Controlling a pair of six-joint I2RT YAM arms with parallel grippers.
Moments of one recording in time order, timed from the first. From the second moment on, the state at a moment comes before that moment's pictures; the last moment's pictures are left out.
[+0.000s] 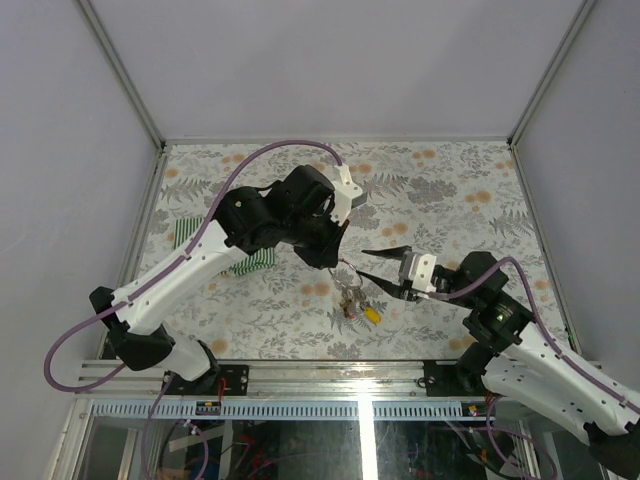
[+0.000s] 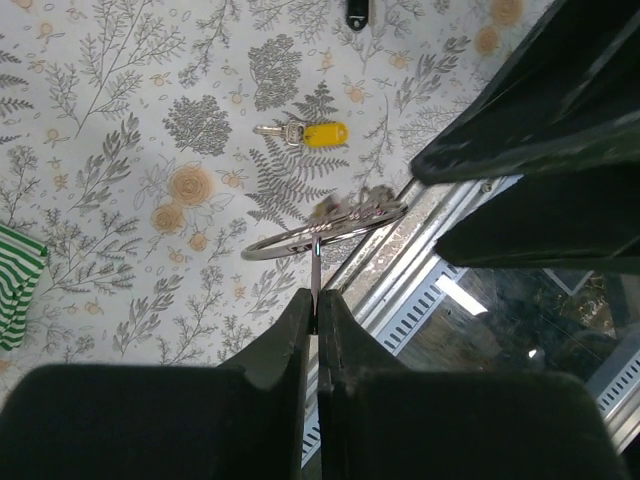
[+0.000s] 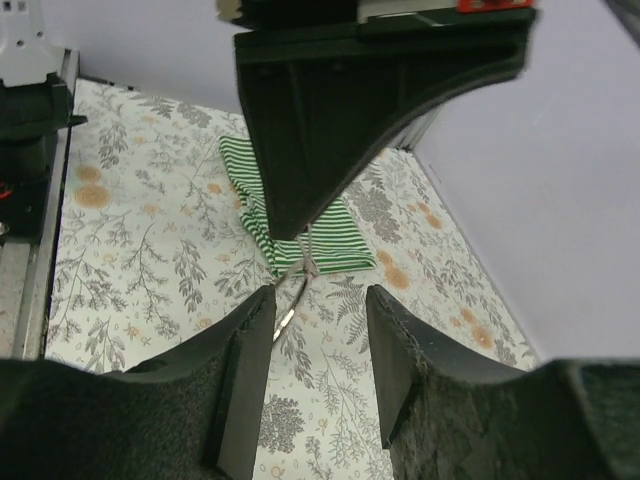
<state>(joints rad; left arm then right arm) -0.91 1.50 1.79 -1.18 0.19 -0.20 0.78 0.64 0.61 0.10 -0.49 -0.39</state>
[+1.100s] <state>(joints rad) -0.91 1.52 1.82 -1.18 0.27 -0.19 0.99 0.80 0.59 0.22 -0.25 -0.73</state>
